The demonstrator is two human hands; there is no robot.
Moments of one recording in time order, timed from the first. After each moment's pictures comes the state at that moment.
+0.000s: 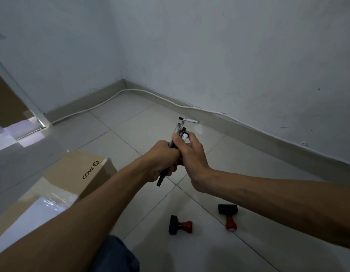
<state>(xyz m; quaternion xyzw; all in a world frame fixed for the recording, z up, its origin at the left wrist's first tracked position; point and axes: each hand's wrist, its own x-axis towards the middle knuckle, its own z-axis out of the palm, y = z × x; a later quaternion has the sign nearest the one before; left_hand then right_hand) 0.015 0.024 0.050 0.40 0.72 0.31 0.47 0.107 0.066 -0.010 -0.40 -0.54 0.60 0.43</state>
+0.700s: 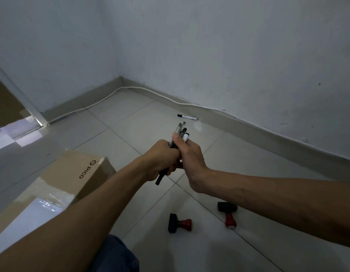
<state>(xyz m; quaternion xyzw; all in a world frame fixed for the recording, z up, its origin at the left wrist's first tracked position) 0.013 0.033 0.036 0.43 0.73 0.28 0.46 0.108 0.063 -0.014 -0.42 -0.49 0.65 0.40</state>
